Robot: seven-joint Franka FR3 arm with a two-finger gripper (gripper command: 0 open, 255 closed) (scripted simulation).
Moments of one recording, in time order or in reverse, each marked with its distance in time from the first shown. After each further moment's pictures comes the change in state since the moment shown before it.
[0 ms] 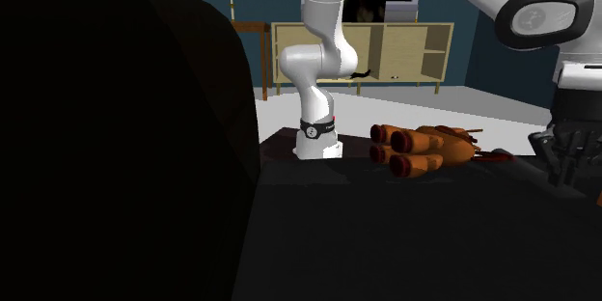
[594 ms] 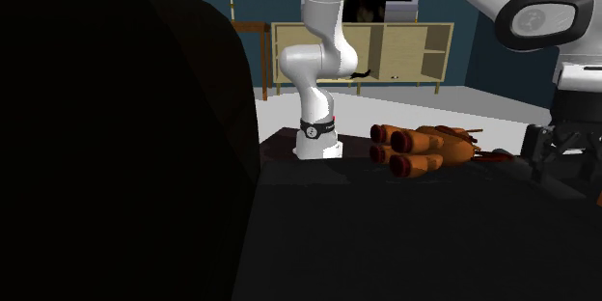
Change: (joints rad) arm 0.001 0.003 -0.001 -0.001 -0.002 0.004 0.001
